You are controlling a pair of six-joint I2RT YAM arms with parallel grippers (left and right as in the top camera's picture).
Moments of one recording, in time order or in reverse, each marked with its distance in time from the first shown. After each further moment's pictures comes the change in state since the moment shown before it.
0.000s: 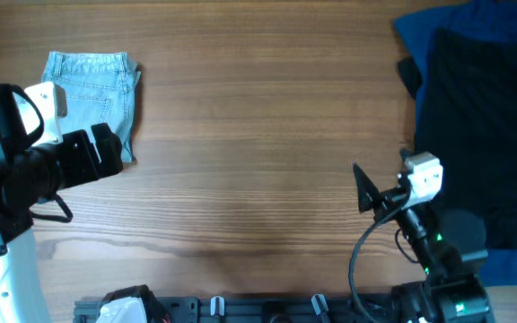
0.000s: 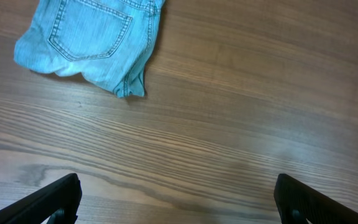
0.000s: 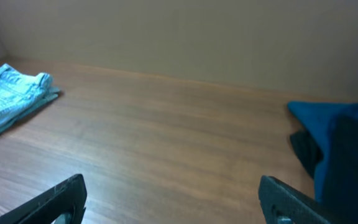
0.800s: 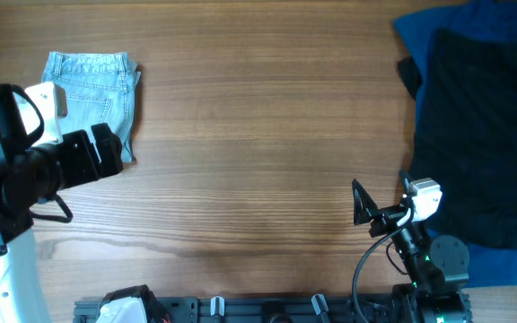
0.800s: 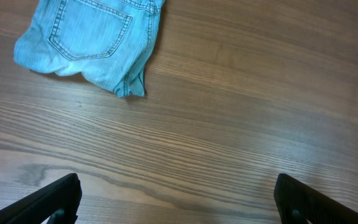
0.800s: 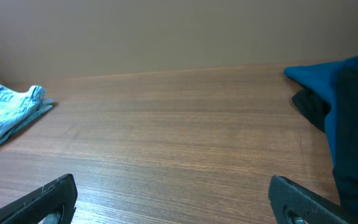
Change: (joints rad) left arm 0.000 0.000 0.000 0.000 0.000 0.000; right arm -0.067 -0.316 -0.275 0.010 -0.026 0.153
